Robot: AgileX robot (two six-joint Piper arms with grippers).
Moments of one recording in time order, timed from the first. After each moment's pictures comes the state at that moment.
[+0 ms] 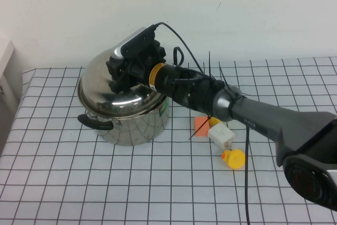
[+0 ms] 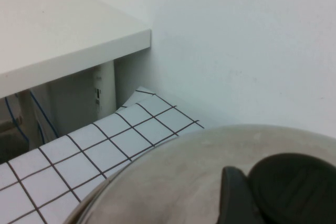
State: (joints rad) right arm 0.66 2.60 -2.16 -0.79 -0.21 0.67; left arm 0.11 -0.02 0.01 -0.15 0.37 -0.23
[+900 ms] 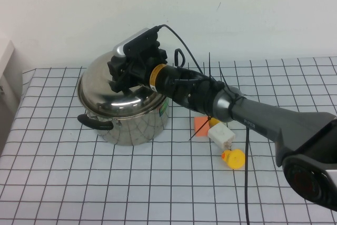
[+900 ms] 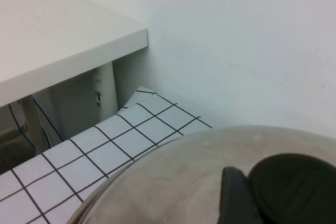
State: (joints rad) right arm 0.66 2.60 -2.16 -0.76 -0.21 0.70; left arm 0.11 -0.02 0.01 -0.15 0.37 -0.23
